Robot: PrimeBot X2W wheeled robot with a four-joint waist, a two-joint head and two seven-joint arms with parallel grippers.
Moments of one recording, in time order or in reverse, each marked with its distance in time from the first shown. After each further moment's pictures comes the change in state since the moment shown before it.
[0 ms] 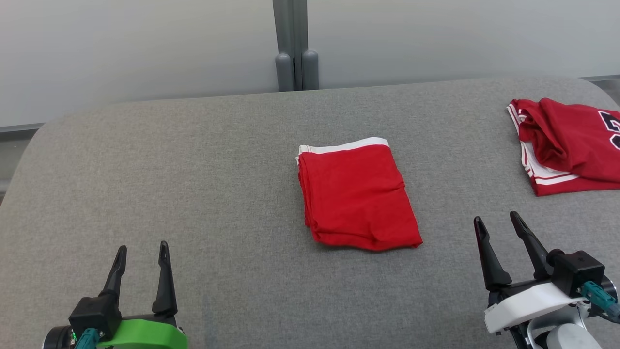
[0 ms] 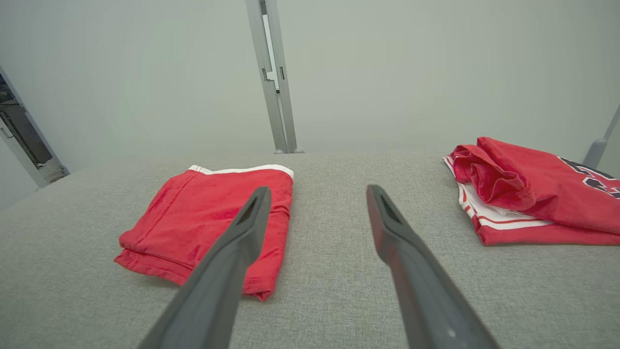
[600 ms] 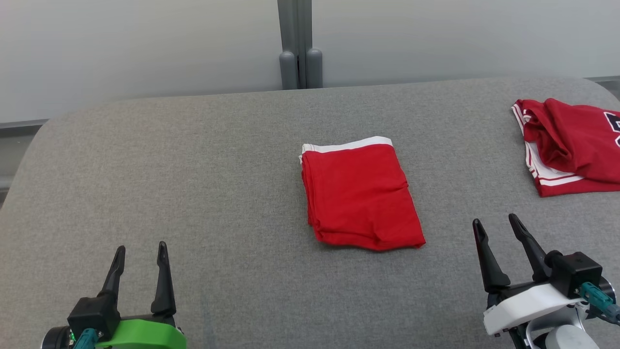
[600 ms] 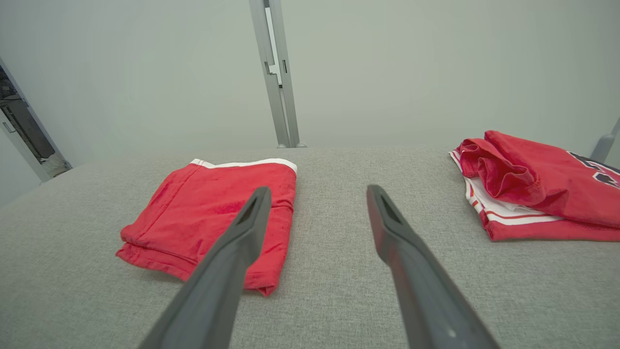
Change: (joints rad) left arm 0.000 0.000 0.005 0.001 0.003 -0.002 0.000; right arm 0.000 0.001 0.004 0.012 0.002 0.000 0.000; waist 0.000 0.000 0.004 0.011
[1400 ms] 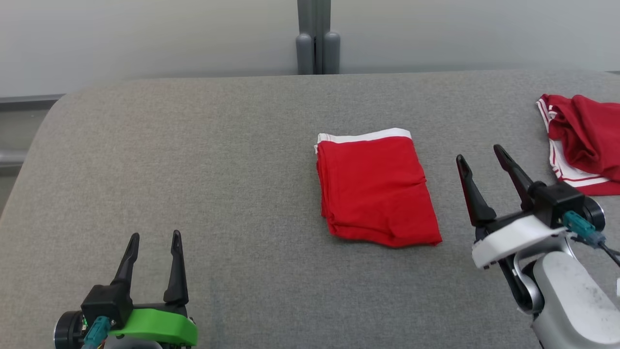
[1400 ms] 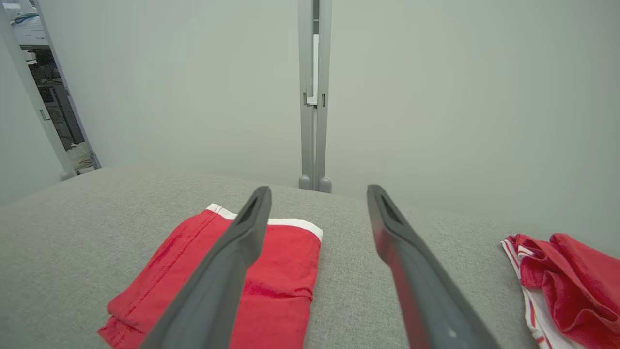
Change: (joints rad) left arm -0.032 0.000 -0.045 0.002 -0.003 0.003 0.000; right arm -0.267 -0.060 0.102 0.107 -0.018 0.000 0.000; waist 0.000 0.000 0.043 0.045
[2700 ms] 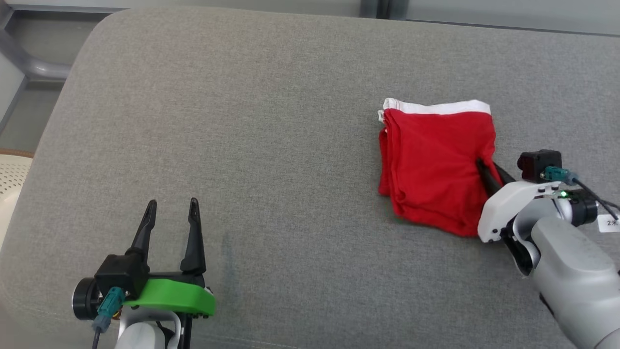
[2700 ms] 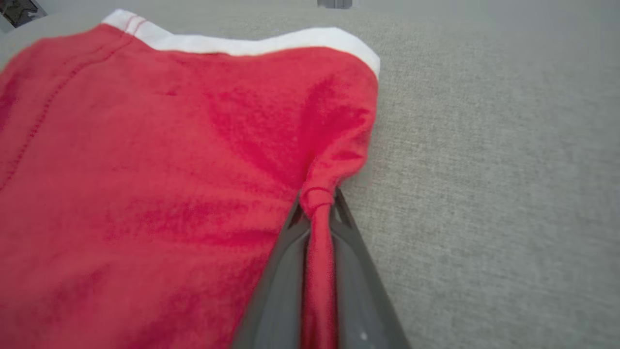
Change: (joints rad) left arm -0.097 0.000 -0.092 0.001 -0.058 0.048 0.000; right arm -0.383 -0.028 0.271 0.697 0.281 0.002 0.029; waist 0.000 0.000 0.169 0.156
